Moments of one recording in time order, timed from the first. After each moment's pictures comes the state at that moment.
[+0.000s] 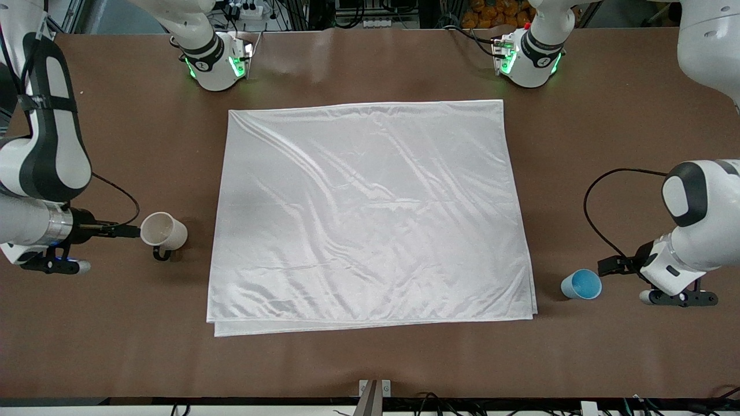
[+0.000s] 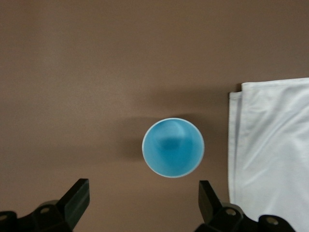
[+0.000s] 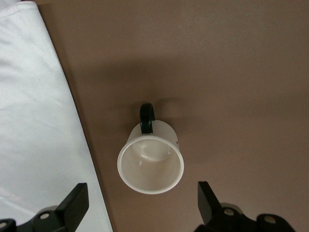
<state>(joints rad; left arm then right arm) 0.17 0.60 -0.15 -1.48 0.09 2.13 0.06 -0.18 0.46 0.06 -1.59 0.01 1.86 -0.01</state>
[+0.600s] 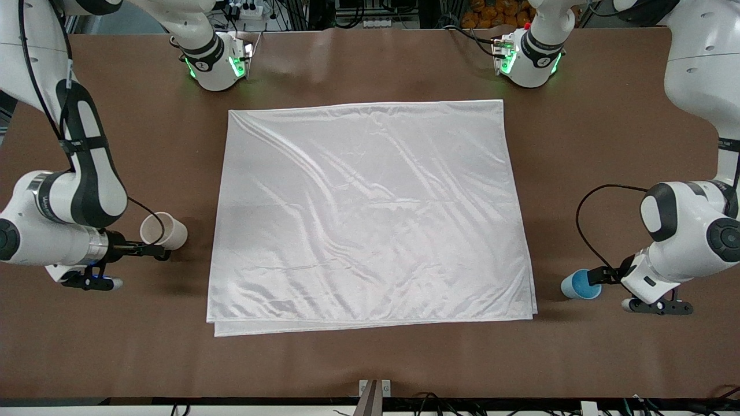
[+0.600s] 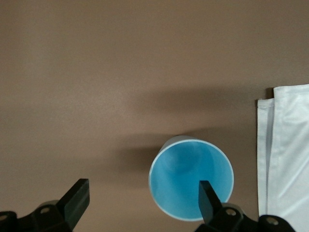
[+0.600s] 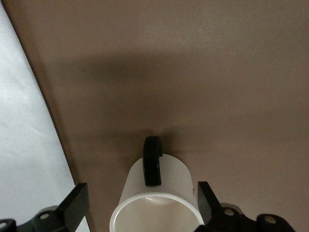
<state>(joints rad) 0.18 0.70 -0.15 -1.48 0.13 2.26 0.06 -0.17 0.61 0.07 -1.59 0.01 2.01 -0.01</state>
